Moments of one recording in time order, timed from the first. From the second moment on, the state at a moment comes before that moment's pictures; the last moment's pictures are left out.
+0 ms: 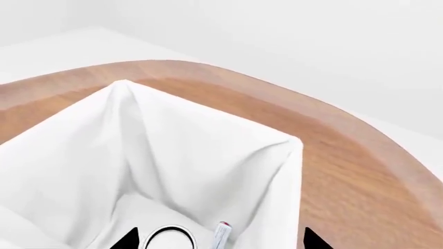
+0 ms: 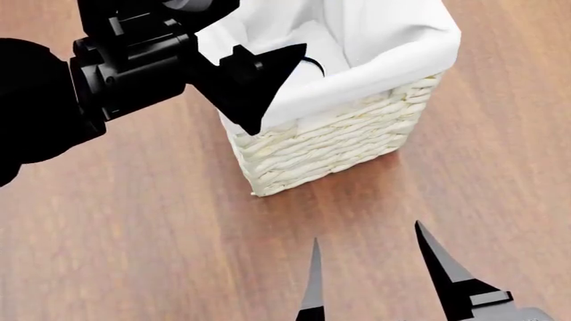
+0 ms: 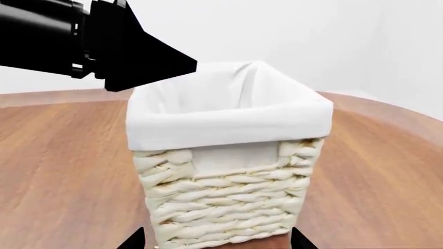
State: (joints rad) left arm -1.39 -0.28 0.66 -0.22 -0.90 -0.78 0.17; right arm 0.95 1.03 -1.63 -0.55 0.66 -0.38 1.11
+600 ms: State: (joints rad) left arm -1.07 -0.36 0.52 0.38 -0.98 -0.64 -0.18; right arm 0.93 1.01 -1.62 -0.53 0.67 -0.40 1.09
